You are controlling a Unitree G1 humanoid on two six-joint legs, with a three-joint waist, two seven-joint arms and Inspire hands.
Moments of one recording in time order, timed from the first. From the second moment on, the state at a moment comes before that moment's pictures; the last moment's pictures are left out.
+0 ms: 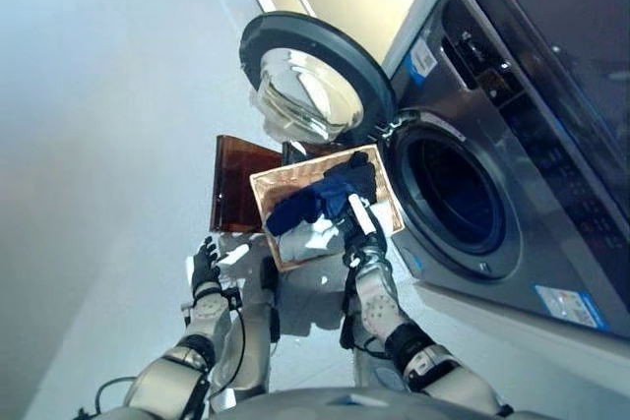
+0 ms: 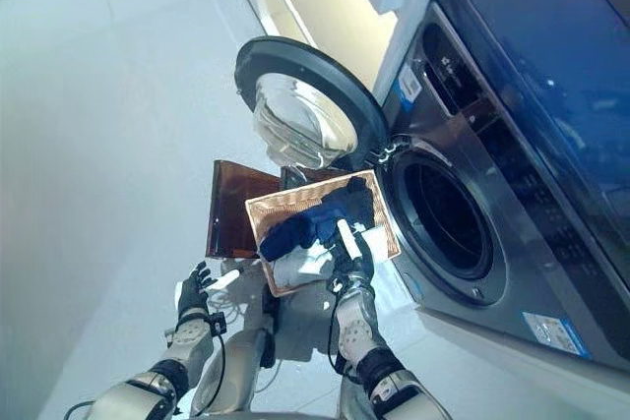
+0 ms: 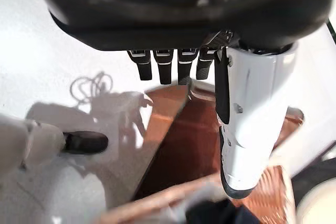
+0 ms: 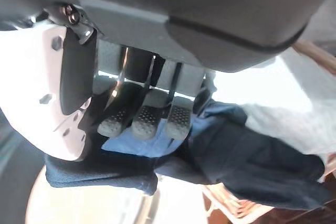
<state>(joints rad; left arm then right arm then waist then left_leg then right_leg) -0.31 0.12 -0.22 1.22 -0.46 -0.31 0.37 -0.28 0.01 0.35 0.78 1.22 -0.42 -0.13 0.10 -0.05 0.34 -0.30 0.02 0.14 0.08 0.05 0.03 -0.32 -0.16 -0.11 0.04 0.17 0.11</state>
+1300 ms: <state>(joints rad) -0.25 0.20 -0.22 1.30 0.12 -0.20 0.32 -0.29 -0.44 0.39 0.25 0.24 -0.32 -0.17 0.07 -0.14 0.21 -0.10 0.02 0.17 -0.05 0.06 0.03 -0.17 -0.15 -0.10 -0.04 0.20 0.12</state>
